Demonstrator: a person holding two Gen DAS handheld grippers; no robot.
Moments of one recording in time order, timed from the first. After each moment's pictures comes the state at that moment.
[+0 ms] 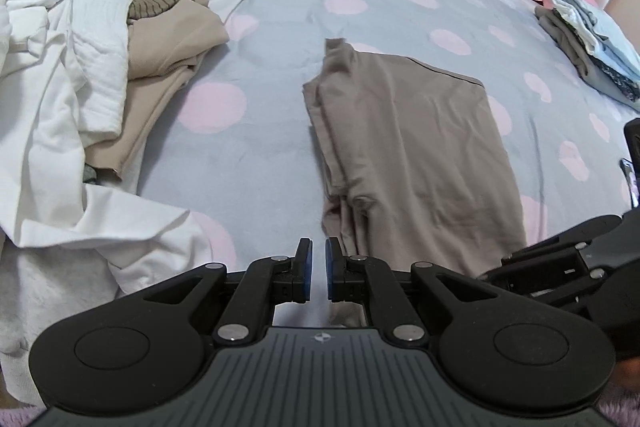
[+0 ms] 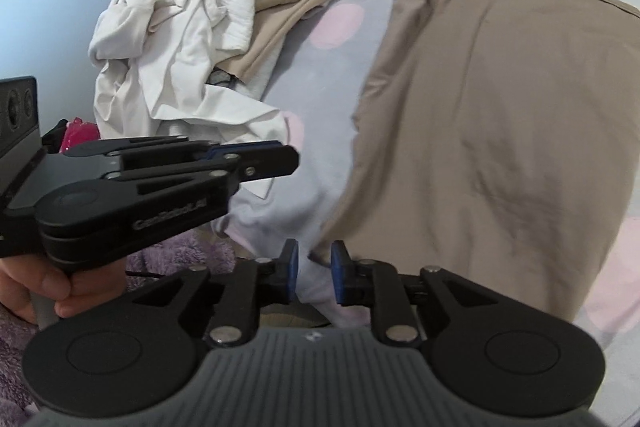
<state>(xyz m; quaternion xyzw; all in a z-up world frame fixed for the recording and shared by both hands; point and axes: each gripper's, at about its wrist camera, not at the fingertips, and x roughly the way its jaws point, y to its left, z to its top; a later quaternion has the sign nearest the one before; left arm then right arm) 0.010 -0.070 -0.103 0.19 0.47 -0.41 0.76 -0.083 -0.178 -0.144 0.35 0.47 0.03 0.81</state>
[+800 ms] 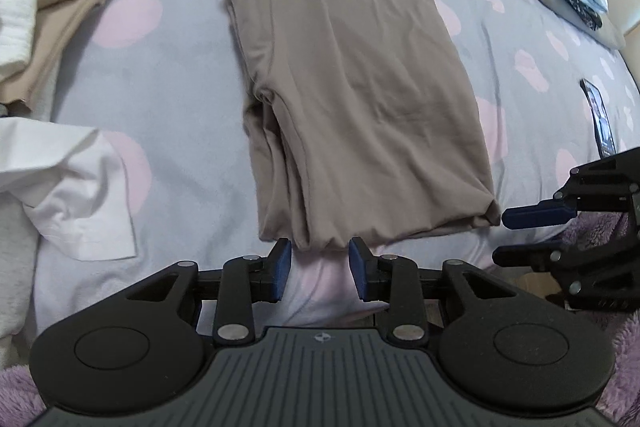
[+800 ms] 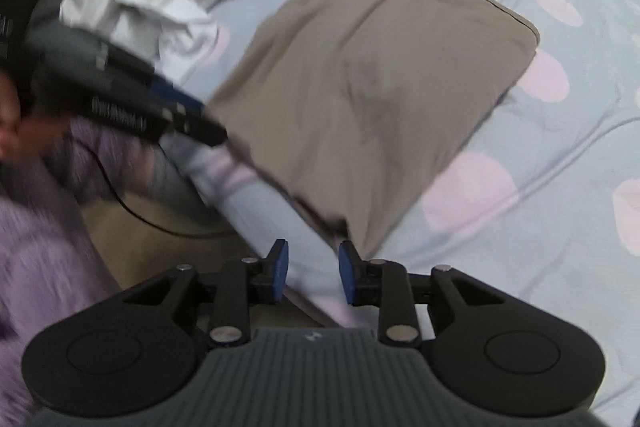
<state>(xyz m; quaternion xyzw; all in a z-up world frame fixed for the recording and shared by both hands) -0.011 -0.080 -0.144 0.23 0.56 -0.45 0.65 -0.180 -0.170 -0.140 0.14 0.54 -0.02 0.83</state>
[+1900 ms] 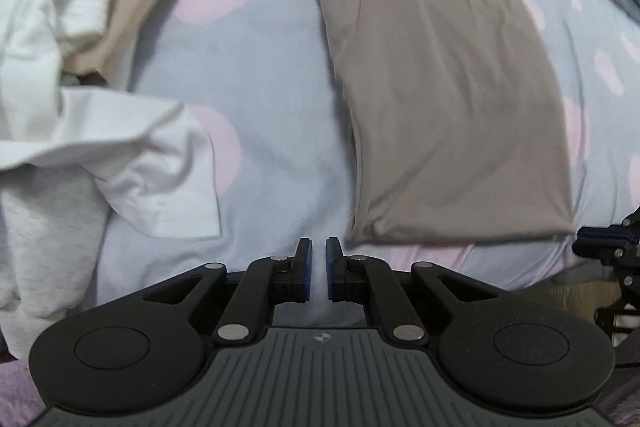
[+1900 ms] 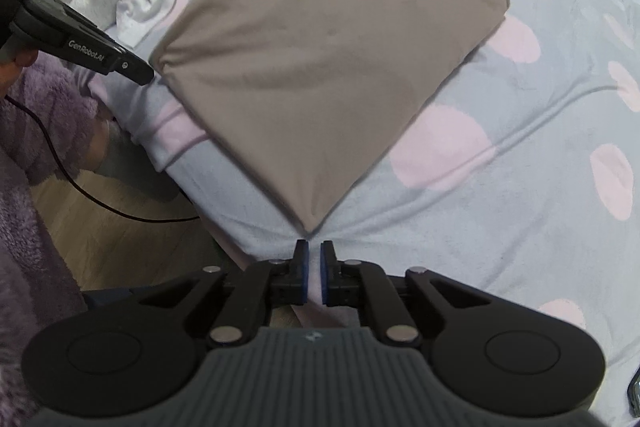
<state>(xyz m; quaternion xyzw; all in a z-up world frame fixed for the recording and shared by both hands) 0.005 -0.068 -0.139 0.27 0.54 -0.36 0.71 -0.199 -0.163 -0.161 0.12 0.55 -0.08 0.82</state>
